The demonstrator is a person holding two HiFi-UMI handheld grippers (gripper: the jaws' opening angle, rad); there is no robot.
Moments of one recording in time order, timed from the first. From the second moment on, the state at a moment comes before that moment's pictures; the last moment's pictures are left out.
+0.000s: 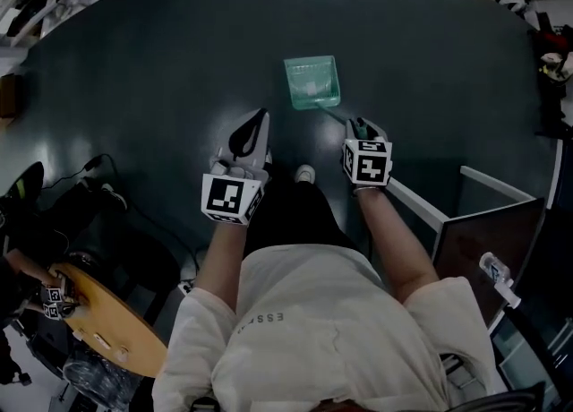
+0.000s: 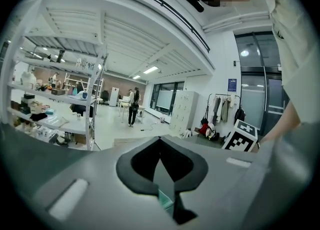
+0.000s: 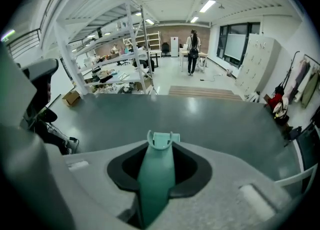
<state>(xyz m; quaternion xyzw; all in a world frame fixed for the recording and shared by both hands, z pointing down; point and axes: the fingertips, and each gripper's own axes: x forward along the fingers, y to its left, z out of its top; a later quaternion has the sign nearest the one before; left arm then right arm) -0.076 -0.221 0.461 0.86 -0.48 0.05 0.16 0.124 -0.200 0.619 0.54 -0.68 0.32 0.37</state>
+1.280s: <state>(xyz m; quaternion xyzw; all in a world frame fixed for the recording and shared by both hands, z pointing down) -0.104 -0.251 0.575 0.84 -0.48 0.05 0.26 0.049 -0.235 0.755 0.51 -0.66 0.41 0.37</state>
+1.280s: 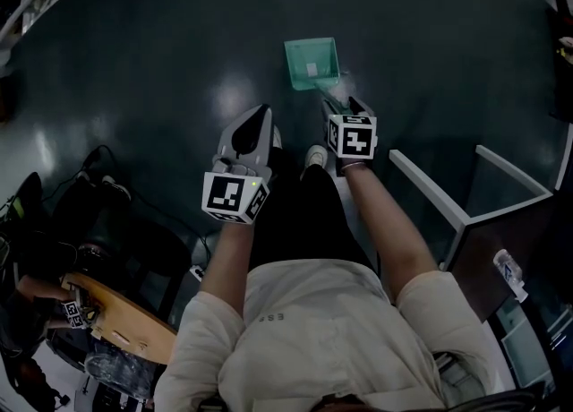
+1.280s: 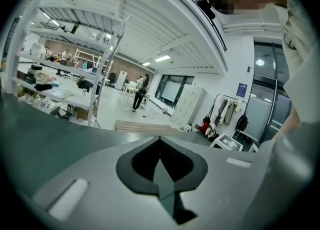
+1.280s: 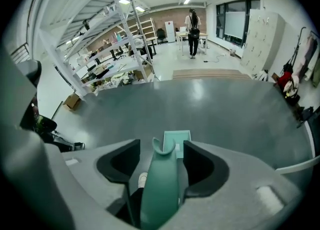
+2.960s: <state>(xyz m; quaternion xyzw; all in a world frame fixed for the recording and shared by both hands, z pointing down) -0.056 -0.038 0.398 0.86 -0.49 0.01 0.11 0.088 -0.062 0.428 0.47 -0.87 0.11 0.12</state>
